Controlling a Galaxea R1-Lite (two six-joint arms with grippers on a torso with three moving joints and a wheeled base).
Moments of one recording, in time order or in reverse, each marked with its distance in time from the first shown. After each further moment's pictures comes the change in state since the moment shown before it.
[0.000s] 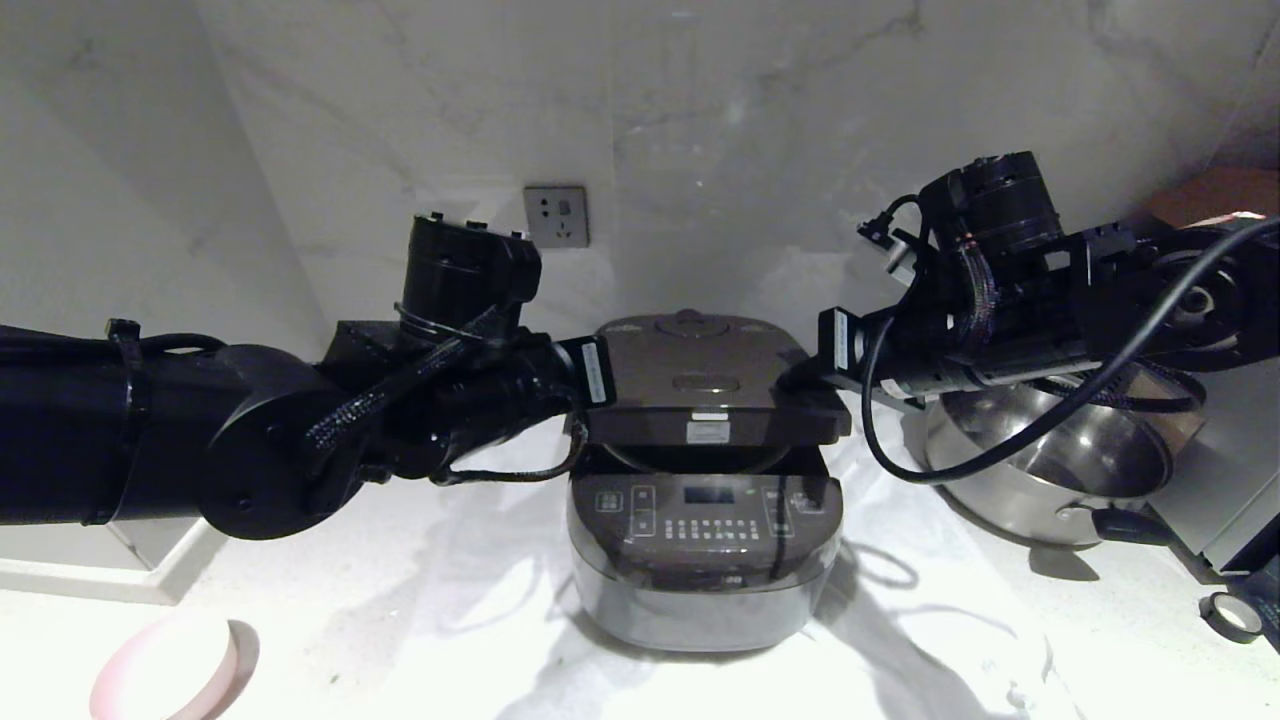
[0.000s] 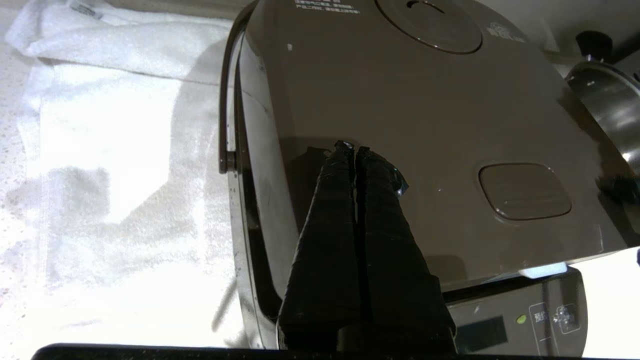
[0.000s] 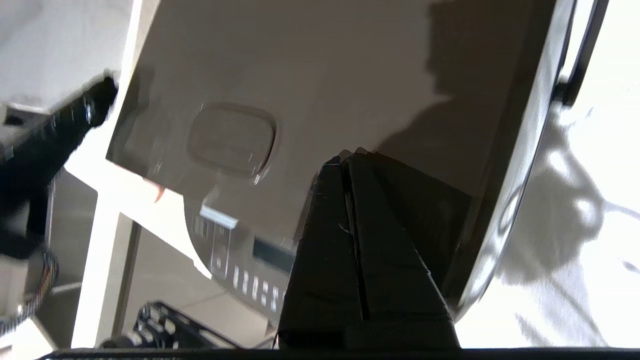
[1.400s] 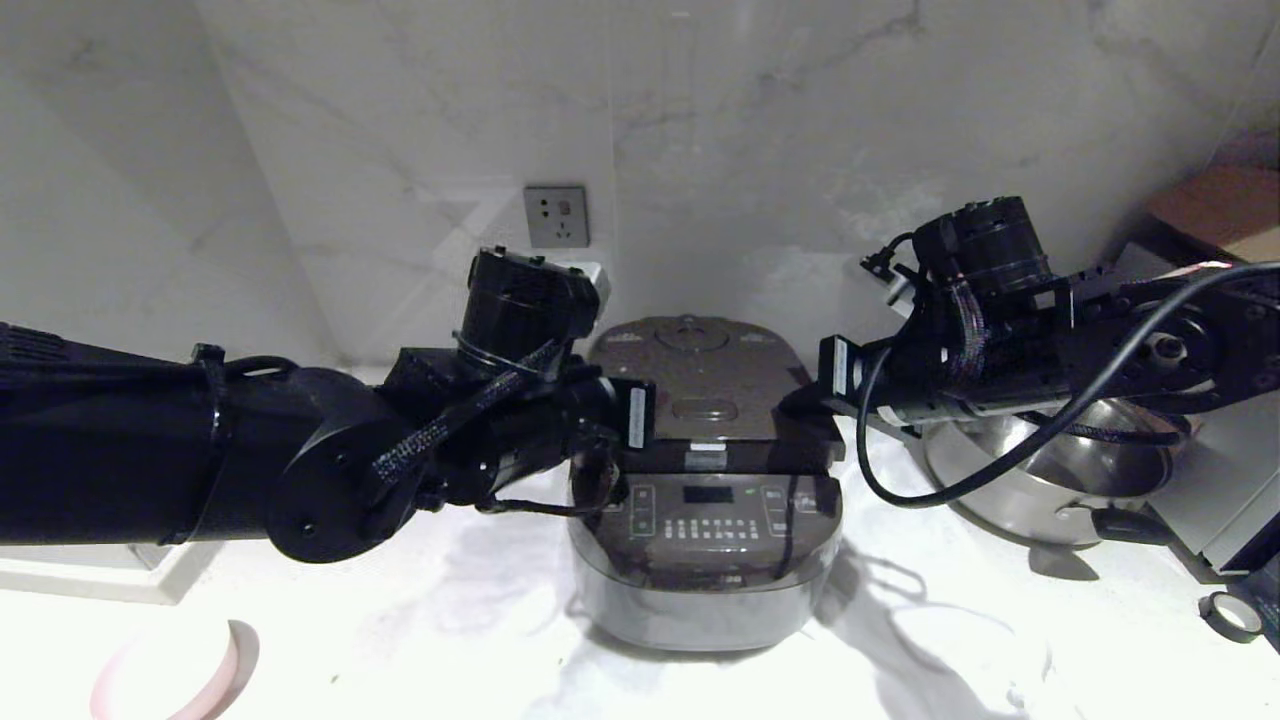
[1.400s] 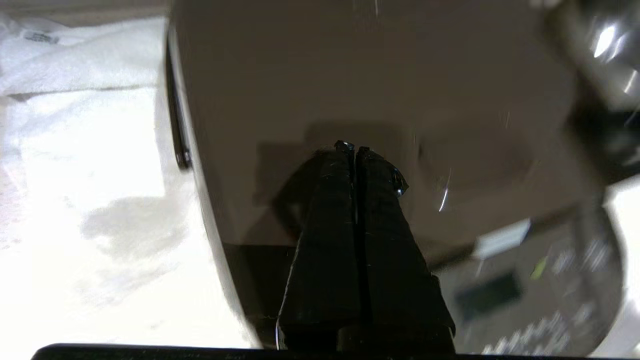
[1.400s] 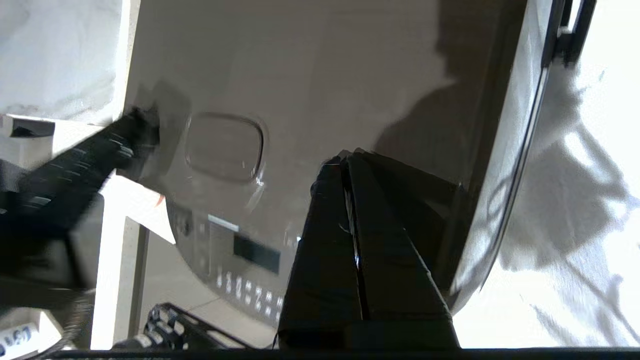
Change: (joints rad) left arm -0.058 0.054 -0.017 -0.001 -0.011 0.165; right arm -0.017 0.012 0.113 -0.108 0.004 0.054
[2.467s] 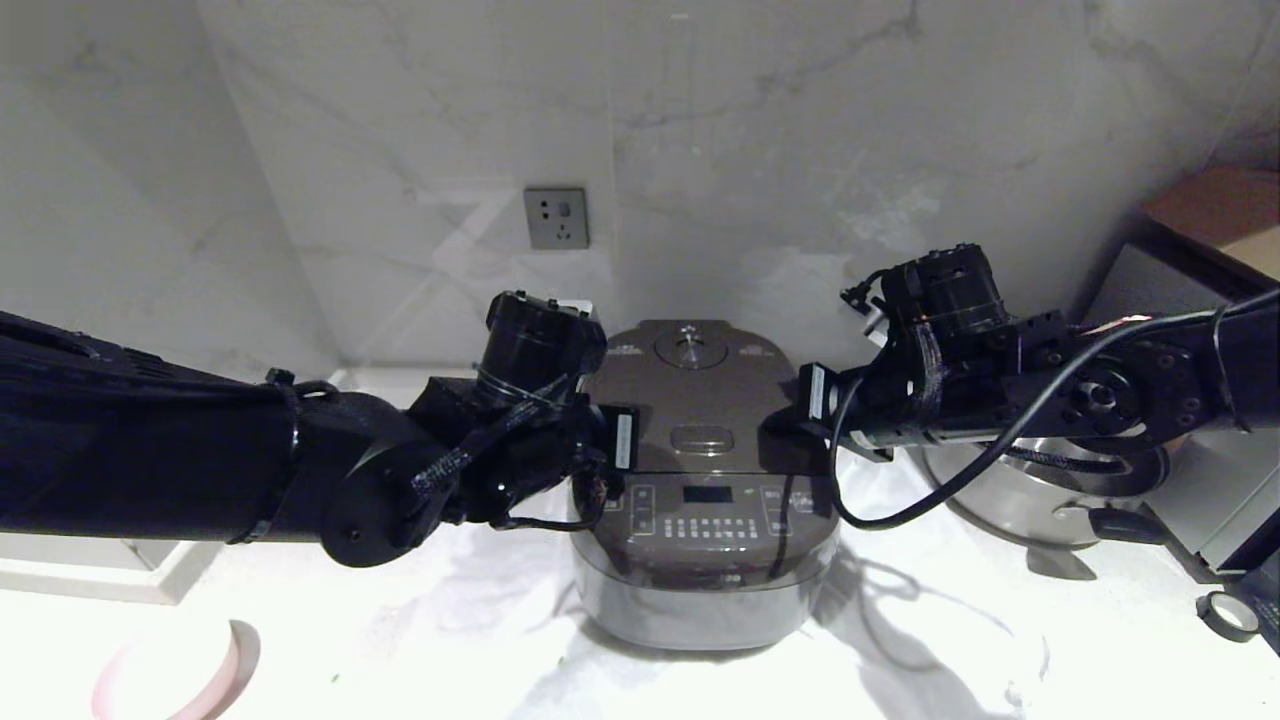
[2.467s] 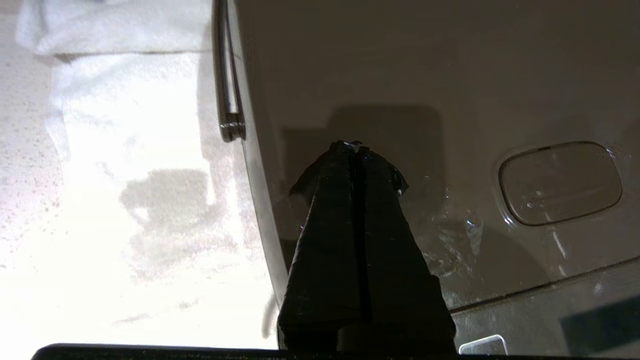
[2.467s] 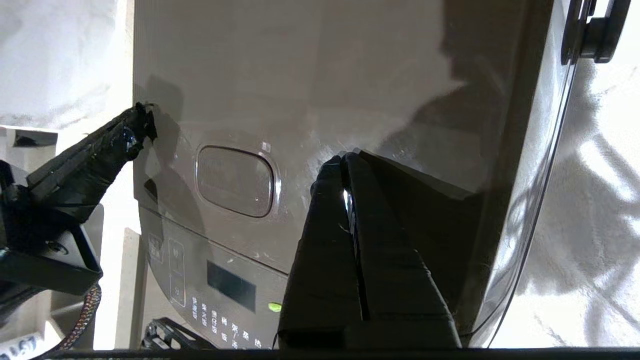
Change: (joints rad) left arm 0.032 0.064 0.042 -0.004 0.057 0.000; right arm 0.008 0.071 0.083 -0.141 0.000 0.032
